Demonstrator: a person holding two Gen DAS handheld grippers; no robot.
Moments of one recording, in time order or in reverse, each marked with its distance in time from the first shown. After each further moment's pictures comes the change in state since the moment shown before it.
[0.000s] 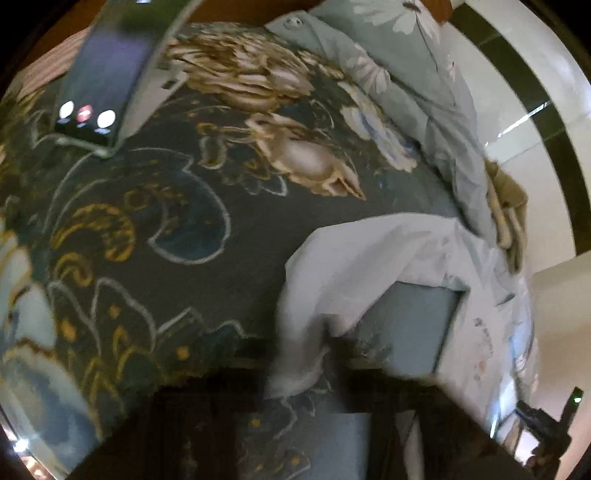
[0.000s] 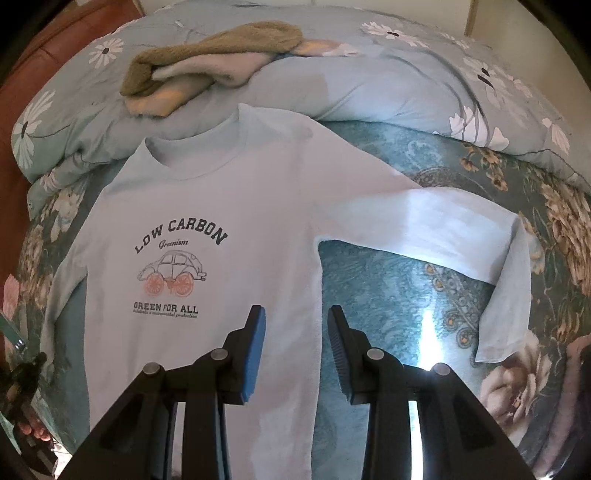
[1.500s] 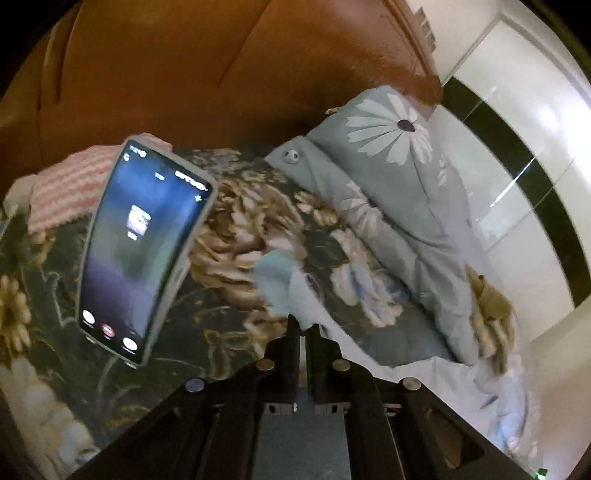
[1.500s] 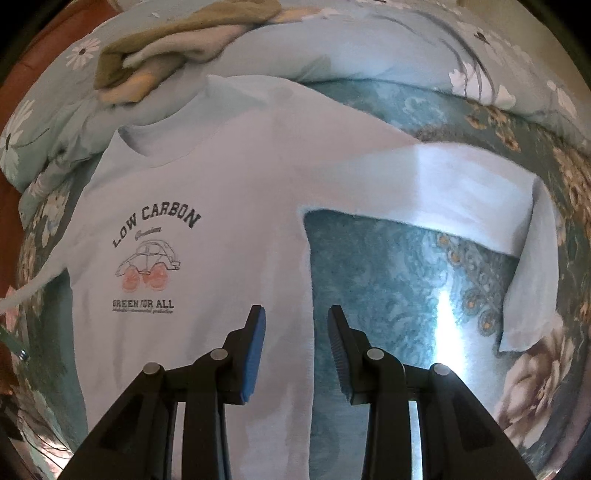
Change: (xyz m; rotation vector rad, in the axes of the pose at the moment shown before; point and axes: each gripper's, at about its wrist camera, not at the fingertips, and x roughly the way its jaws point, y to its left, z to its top) left arm -0.057 -0.002 0.102 -0.049 -0.339 0.021; right arm 0.038 -0.021 -0.004 0.095 0.086 0.025
